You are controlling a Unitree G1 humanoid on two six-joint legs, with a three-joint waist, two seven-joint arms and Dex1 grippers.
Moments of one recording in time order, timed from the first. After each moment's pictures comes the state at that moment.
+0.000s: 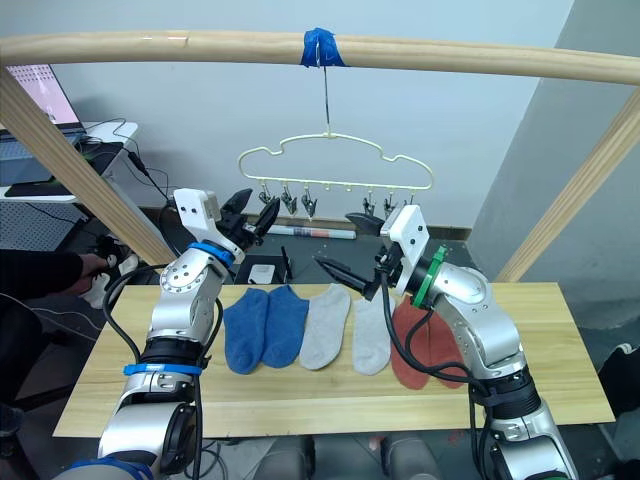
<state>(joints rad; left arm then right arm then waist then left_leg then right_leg) -0.62 0.32 0.14 0.49 -0.23 -0.10 -0.45 -0.45 -0.30 0.16 -0.23 0.38 0.33 0.71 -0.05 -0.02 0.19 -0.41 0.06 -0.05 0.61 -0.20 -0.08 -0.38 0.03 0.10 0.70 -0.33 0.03</state>
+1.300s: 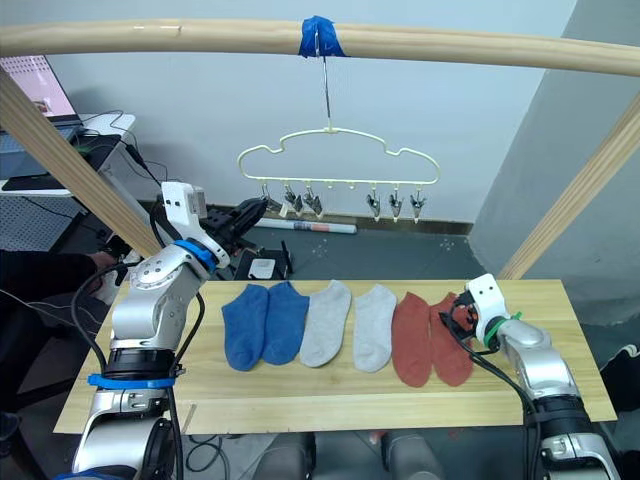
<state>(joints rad) -0.54 0.42 0.15 0.14 -0.36 0.34 -0.54 -0.31 -0.50 0.02 0.34 0.12 0.42 0.52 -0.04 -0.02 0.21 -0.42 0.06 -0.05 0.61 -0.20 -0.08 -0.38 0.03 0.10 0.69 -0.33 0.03</state>
